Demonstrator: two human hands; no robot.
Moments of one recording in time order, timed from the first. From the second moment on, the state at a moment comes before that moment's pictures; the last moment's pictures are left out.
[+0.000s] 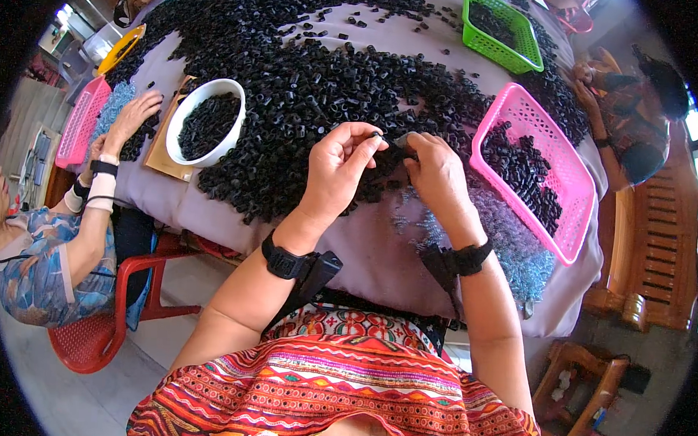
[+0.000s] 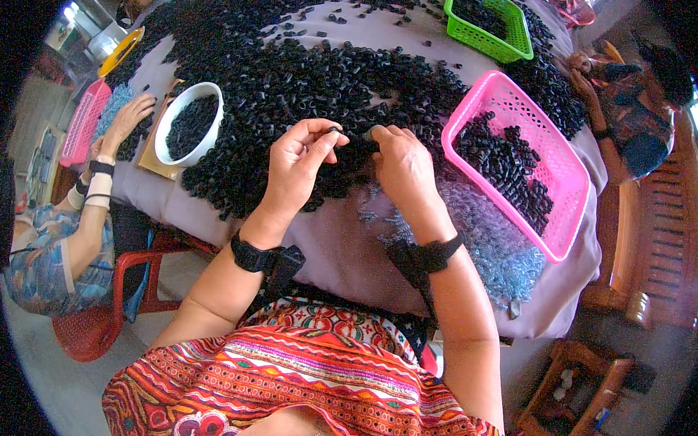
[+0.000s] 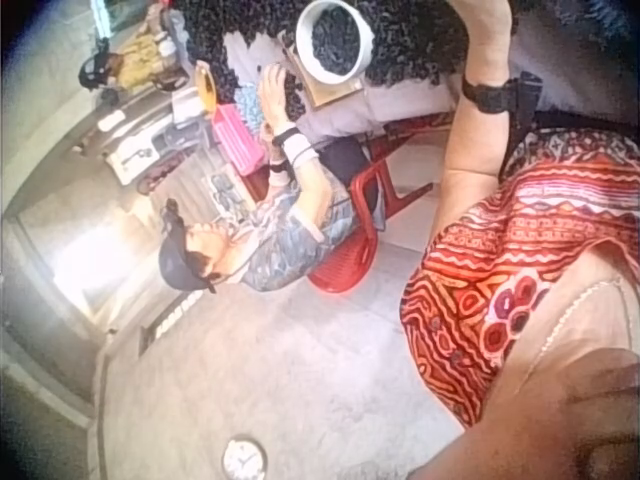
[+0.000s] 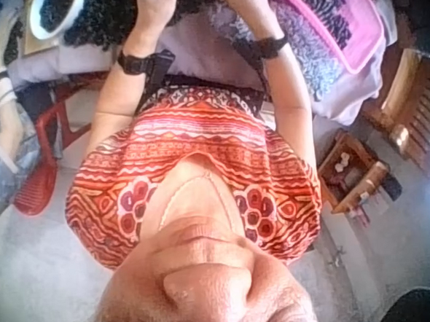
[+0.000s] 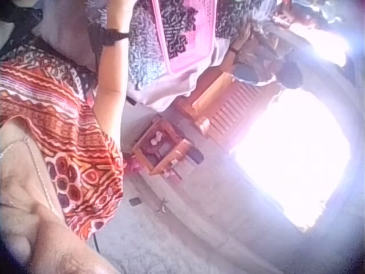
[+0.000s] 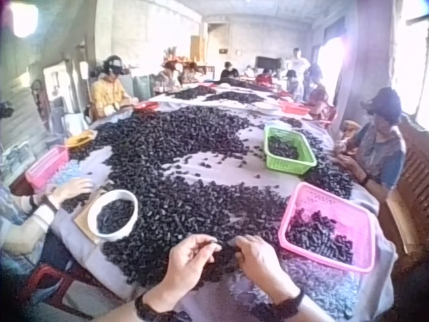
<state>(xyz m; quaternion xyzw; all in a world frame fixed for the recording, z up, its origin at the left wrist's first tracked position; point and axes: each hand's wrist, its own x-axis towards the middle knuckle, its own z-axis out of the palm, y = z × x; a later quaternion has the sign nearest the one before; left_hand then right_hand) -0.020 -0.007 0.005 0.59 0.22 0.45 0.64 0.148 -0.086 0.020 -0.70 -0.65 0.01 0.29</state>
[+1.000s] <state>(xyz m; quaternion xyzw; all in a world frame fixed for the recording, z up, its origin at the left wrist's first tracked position) -0.024 -0.007 0.009 0.59 0.24 0.44 0.64 0.159 -0.086 0.037 -0.74 -0.56 0.09 0.37</state>
